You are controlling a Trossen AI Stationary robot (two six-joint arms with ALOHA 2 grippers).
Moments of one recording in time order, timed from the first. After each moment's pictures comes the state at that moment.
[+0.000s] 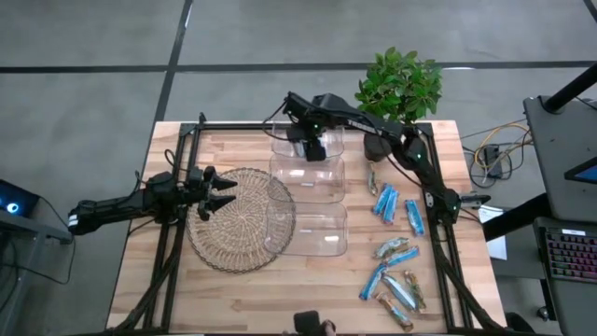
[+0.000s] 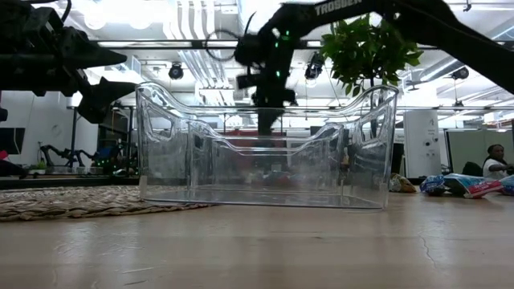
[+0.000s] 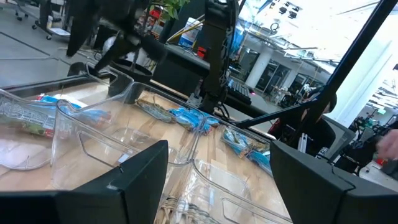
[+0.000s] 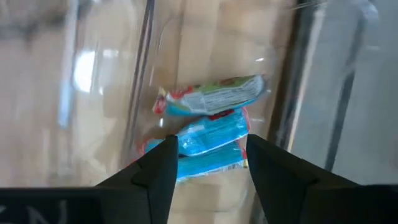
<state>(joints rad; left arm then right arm) 0.20 0.05 0.01 0.03 0.10 -0.43 -0.42 2.30 2.30 -1.23 0.06 -0.59</state>
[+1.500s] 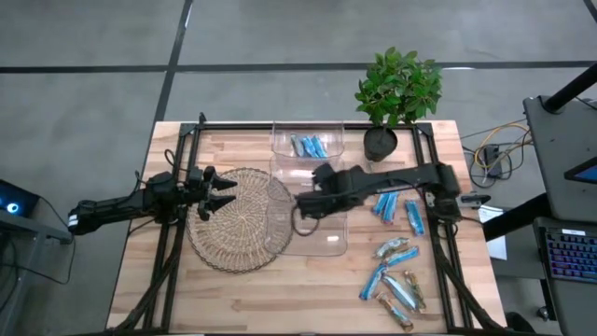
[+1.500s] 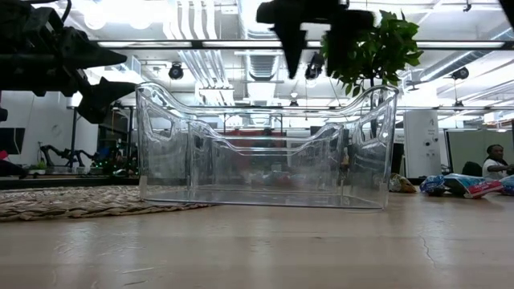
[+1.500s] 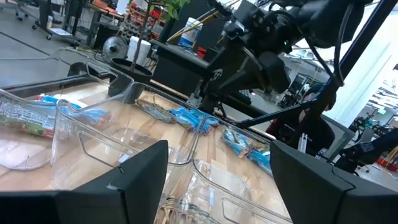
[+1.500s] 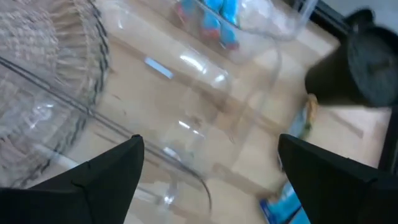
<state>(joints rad) 0.20 0.05 0.01 0.03 0.10 -0.43 0.16 1.97 1.93 -1.52 0.54 1.22</state>
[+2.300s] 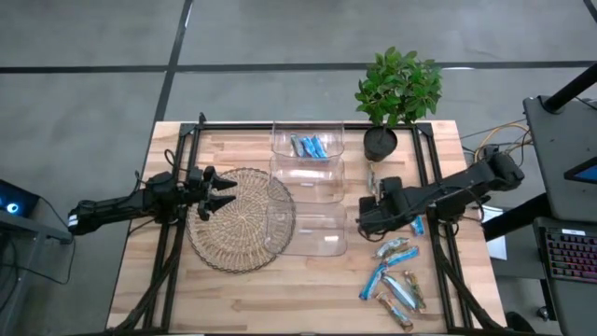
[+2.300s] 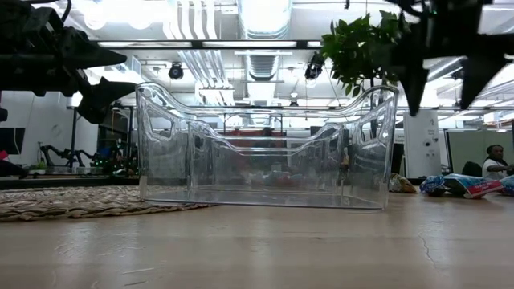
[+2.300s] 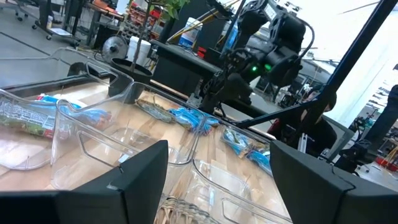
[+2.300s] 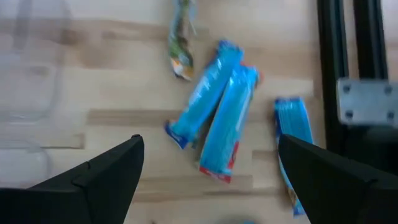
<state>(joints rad) 0.20 0.05 0.01 0.03 0.10 -0.43 0.30 1.48 1.10 -1.42 0.39 1.92</state>
